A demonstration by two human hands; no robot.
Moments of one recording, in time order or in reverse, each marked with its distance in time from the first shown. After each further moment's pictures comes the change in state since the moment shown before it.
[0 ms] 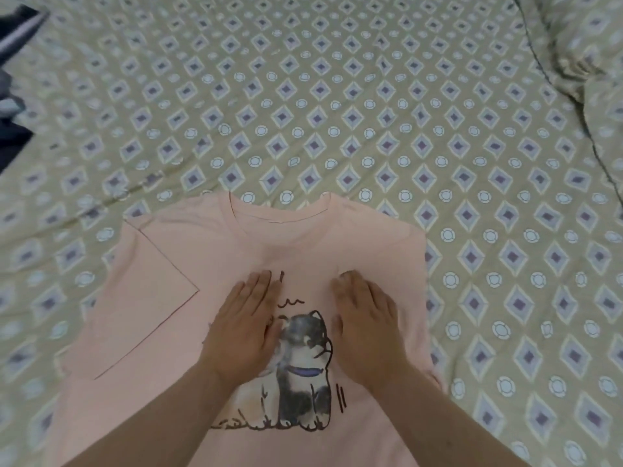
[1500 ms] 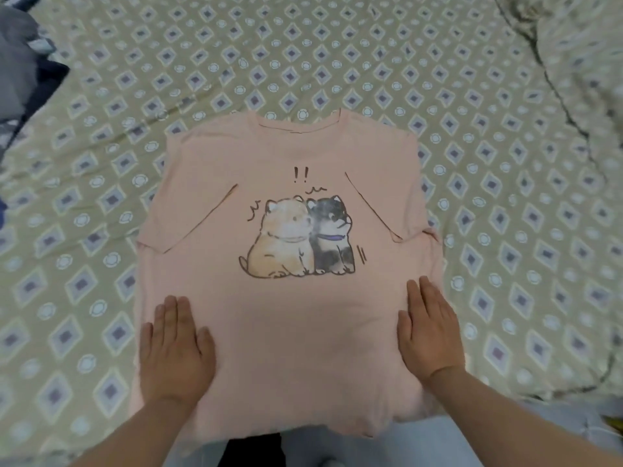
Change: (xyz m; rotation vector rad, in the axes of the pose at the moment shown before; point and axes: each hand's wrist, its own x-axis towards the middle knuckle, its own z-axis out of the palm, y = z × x) left_hand -0.260 -0.062 0.055 0.001 0.011 -0.587; right_hand -0.225 0.023 0.070 0.023 0.014 0.325
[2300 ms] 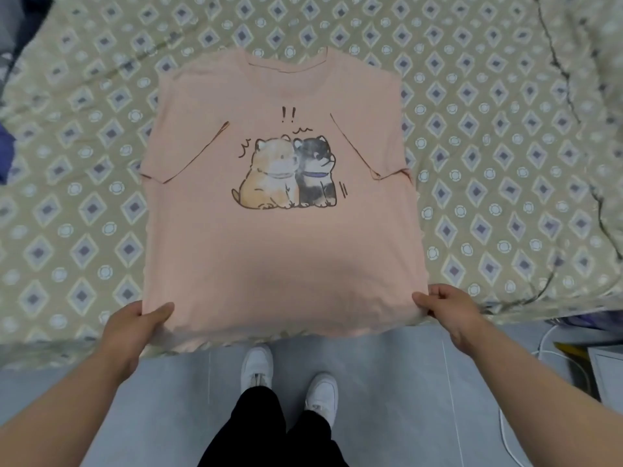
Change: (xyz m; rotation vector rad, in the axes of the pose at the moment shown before) left_hand -0.067 -0.086 -0.016 -0.924 -0.265 -0.561; right_hand -0.074 0.097 -0.024 0.891 -0.359 0.592
